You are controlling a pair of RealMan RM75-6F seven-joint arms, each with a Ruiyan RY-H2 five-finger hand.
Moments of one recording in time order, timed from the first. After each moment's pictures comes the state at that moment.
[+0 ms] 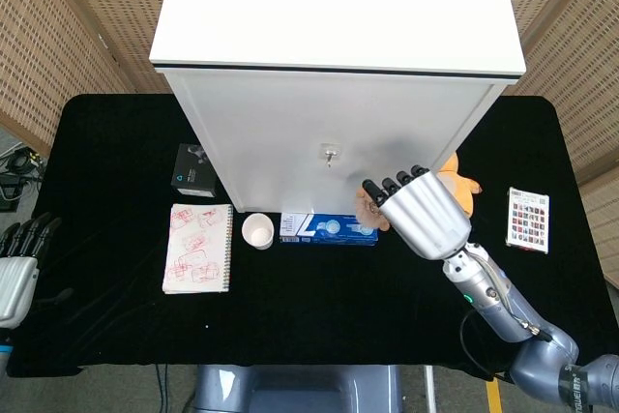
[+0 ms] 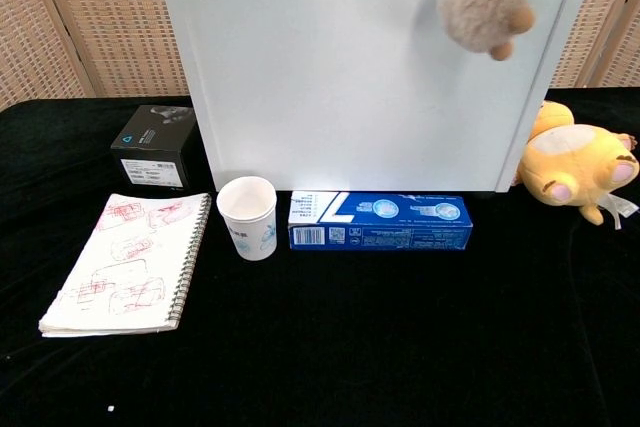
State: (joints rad) left arm -0.11 -1.07 -0.03 -1.73 1.43 1.42 0.16; right arm 0.67 -1.10 0.30 -1.85 -1.67 1.30 -0.58
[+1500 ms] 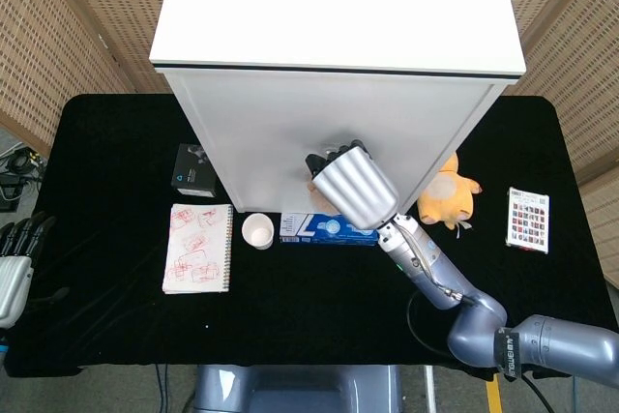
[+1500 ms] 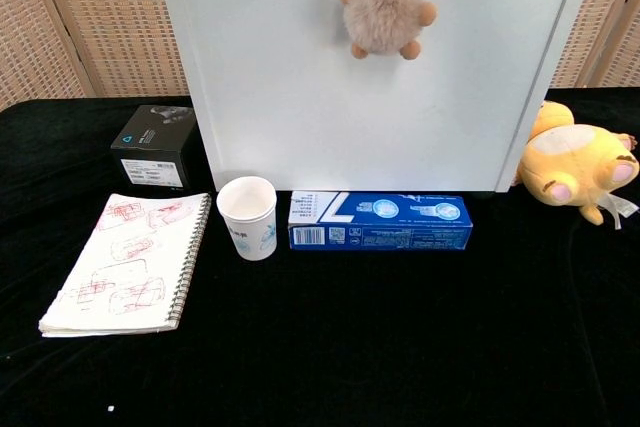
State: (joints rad) left arm -0.10 -1.06 -0.03 -1.73 1.42 1.42 0.13; right arm 0.88 -1.29 0.37 -1.78 -1.43 1.16 -0.95
